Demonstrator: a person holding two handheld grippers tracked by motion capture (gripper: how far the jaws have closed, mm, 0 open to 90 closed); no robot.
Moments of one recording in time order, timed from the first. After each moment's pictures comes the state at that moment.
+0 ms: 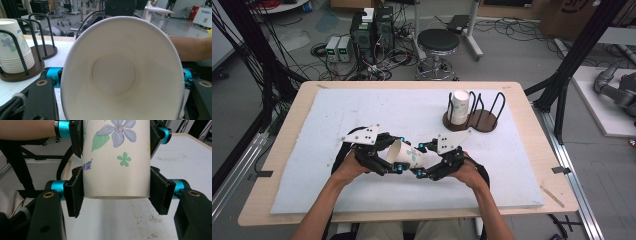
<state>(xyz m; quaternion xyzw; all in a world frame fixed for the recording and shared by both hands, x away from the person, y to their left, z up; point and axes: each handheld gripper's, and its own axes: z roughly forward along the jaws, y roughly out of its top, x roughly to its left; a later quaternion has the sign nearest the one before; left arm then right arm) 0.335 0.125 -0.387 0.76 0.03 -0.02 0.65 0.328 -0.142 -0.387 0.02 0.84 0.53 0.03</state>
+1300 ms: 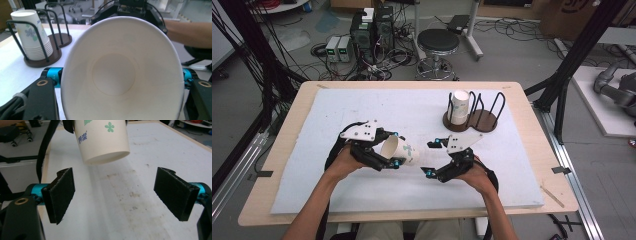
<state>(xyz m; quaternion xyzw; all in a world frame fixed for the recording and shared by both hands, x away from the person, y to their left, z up) 0.340 0.134 -0.372 0.81 0.05 0.03 0.59 0.321 -0.169 -0.391 0.11 0.85 0.51 0.08</state>
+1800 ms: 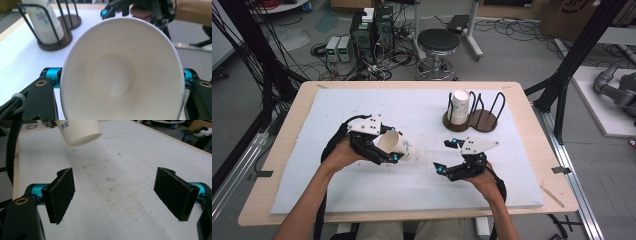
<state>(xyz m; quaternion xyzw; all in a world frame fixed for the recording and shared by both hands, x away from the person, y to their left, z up) 0.352 0.132 -0.356 0.85 0.06 0.05 0.51 0.312 -0.203 -0.404 0.20 0.82 0.51 0.14</state>
